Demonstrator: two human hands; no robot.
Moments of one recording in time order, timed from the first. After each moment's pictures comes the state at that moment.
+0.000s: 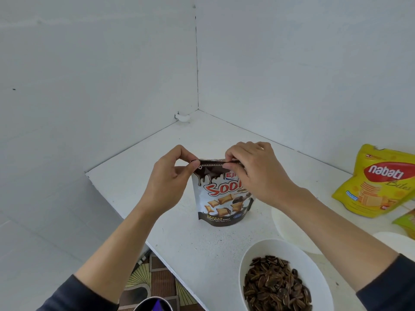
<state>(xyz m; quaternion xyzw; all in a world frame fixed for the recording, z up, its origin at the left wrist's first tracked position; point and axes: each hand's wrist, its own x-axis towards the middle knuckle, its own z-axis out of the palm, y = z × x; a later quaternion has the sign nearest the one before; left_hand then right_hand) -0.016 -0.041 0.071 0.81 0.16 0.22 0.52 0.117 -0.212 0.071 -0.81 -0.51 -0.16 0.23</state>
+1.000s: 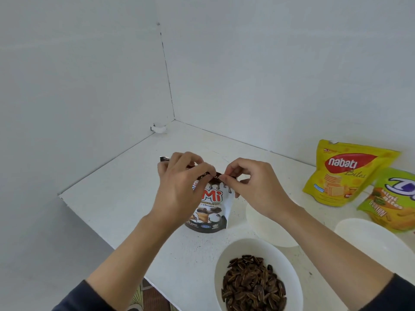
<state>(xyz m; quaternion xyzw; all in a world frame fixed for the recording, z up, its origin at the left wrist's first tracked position) 0.022 -0.098 0.064 0.93 0.00 0.34 0.16 0.109 -0.276 0.069 -0.78 -0.34 0.03 0.53</state>
